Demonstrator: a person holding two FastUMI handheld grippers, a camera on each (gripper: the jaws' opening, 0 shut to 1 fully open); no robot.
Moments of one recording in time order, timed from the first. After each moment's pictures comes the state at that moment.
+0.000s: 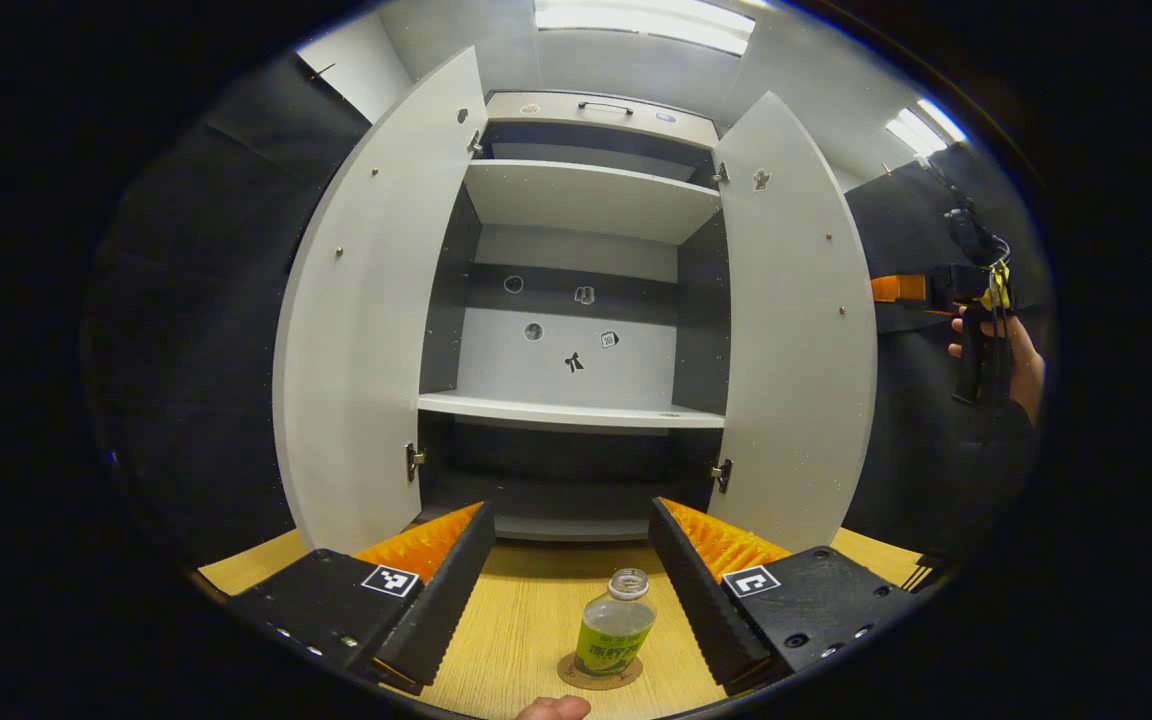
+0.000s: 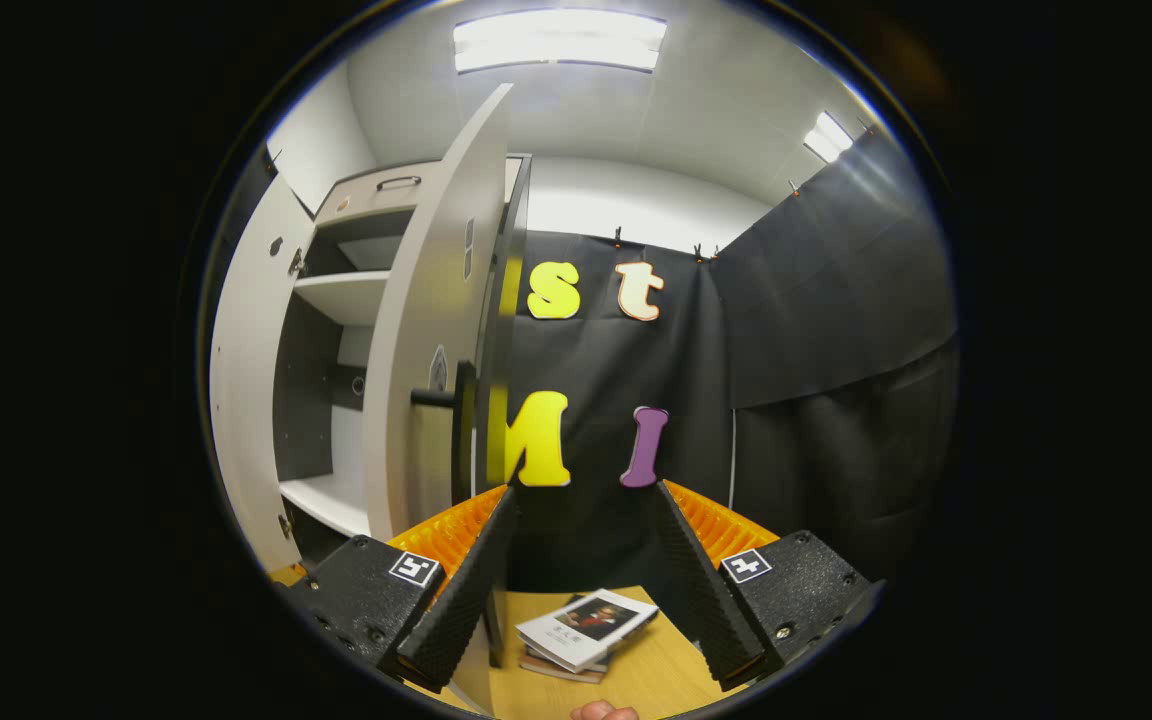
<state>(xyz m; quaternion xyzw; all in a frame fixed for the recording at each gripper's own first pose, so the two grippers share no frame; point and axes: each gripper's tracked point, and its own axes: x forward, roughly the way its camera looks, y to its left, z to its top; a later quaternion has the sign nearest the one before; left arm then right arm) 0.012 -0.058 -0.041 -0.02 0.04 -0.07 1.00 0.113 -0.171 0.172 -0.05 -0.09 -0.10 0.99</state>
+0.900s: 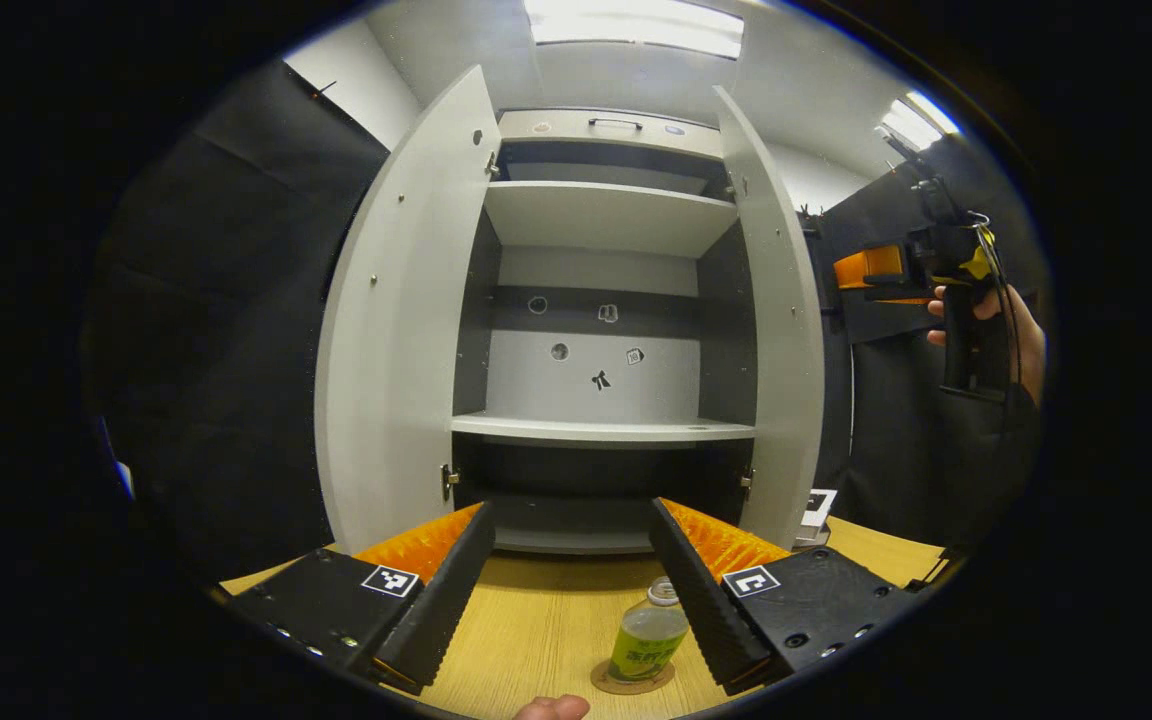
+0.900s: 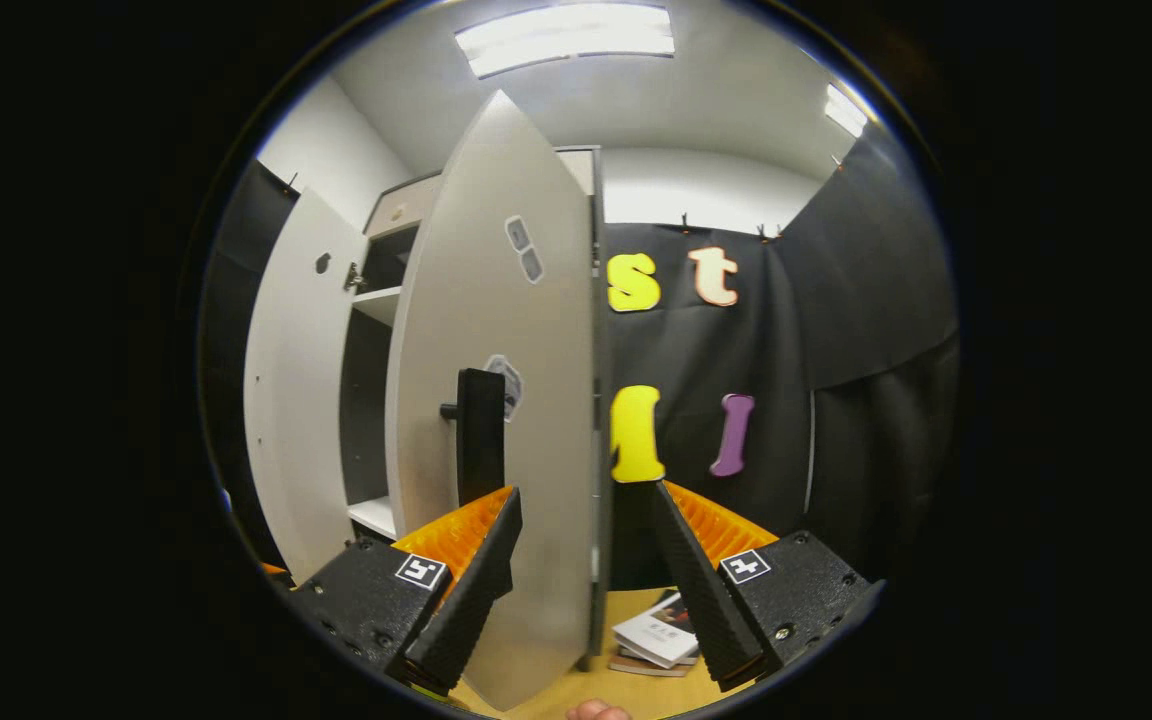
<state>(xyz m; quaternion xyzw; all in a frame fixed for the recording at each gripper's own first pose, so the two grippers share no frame) 0.008 -0.028 -0.025 0.00 0.01 -0.03 1.00 0.137 -0.052 0.163 -0.03 -0.06 0.02 1.00</state>
